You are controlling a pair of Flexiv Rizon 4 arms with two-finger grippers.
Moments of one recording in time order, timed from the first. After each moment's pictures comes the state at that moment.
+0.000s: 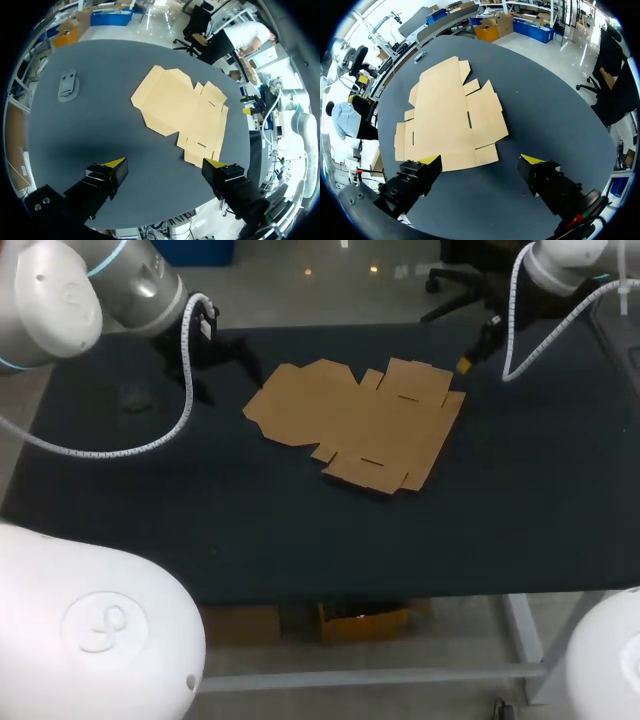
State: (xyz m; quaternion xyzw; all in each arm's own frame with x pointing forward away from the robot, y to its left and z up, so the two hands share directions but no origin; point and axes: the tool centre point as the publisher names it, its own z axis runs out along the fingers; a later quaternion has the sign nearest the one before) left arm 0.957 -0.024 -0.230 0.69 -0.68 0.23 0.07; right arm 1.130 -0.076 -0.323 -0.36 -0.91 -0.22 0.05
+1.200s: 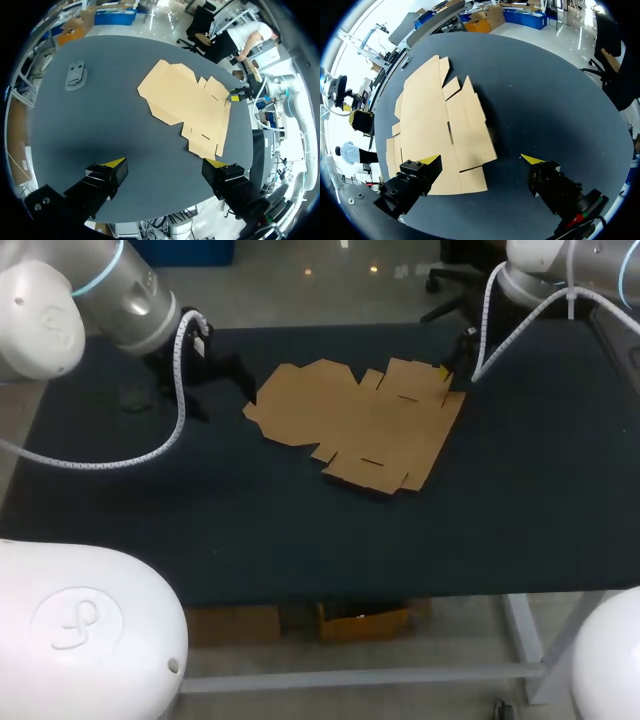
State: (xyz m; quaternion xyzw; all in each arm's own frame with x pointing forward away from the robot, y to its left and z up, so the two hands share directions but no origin) left arm 0.924 -0.016 -0.234 0.70 -0.68 0.22 0.06; right arm 1.167 -0.053 -0.379 -0.40 -0.88 -0.21 0.10
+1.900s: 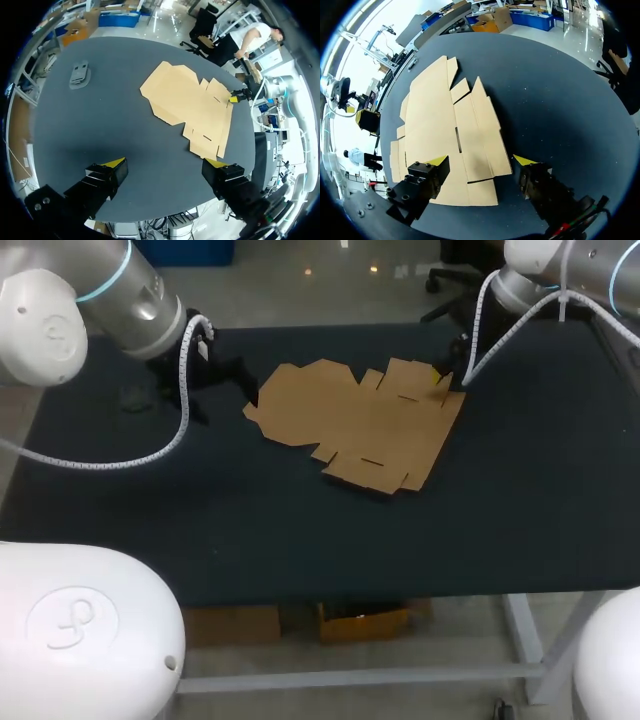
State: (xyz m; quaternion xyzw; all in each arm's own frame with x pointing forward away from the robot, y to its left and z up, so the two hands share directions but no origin) left arm 0.919 -0.018 -0.233 0.71 -0.67 0.22 0.04; right arm 1.164 -0.030 -0.390 -0.39 -0.88 -0.23 0.12
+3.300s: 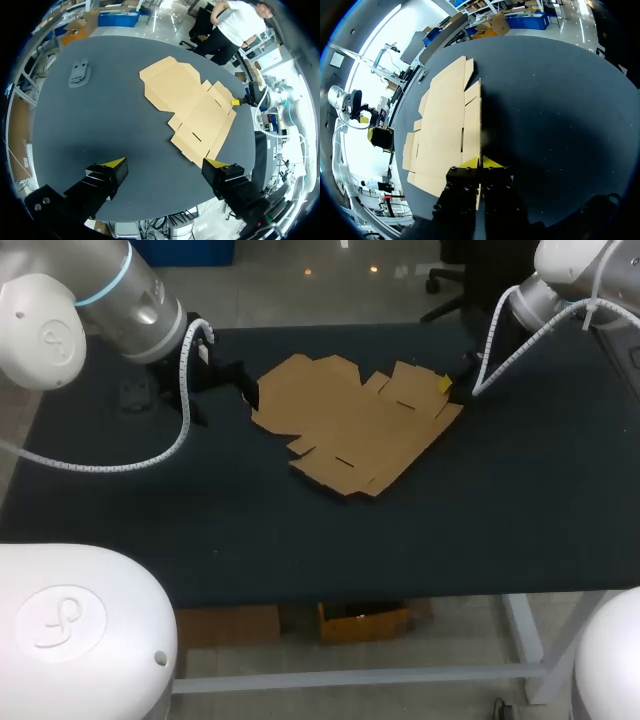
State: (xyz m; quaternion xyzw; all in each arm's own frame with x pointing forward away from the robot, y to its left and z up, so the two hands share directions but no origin) left arm 0.914 -0.019 -0.237 0.71 -0.67 0.22 0.05; right arm 1.120 -0.024 -0.383 -0.44 -0.83 -0.30 0.17
